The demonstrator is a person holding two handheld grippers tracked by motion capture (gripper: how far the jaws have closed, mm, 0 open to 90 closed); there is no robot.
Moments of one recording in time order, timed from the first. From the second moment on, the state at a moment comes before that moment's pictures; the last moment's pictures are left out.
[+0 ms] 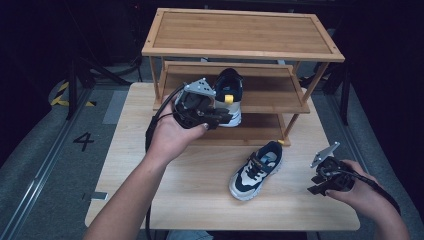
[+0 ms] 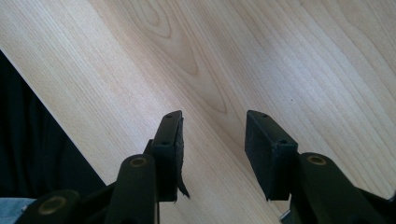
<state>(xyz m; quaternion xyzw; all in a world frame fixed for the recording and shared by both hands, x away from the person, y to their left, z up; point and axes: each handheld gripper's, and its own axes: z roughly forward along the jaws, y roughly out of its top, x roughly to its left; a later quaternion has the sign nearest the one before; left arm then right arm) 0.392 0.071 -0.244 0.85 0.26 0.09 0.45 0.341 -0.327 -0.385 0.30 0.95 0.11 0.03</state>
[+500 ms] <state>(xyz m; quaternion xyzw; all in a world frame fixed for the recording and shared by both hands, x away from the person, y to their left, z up) 0.414 0.069 -0.262 0.83 0.29 0.11 0.47 0.338 -0.326 -0.390 0.30 0.95 0.11 0.02</state>
